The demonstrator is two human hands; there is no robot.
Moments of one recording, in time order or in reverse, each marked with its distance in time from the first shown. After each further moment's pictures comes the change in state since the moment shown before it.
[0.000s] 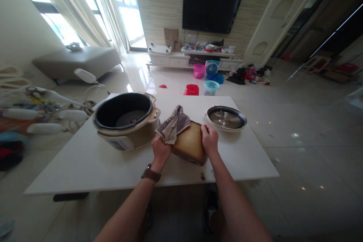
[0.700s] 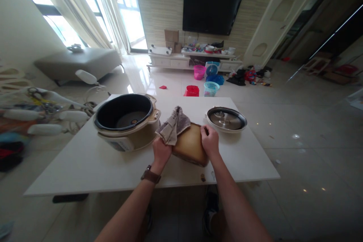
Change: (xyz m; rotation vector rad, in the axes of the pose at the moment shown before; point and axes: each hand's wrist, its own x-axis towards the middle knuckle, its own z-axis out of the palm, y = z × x) left_hand 0.001 -0.002 0.000 -0.016 -0.046 0.002; right_hand 0.001 0.000 -0.003 -0.006 -0.030 -0.040
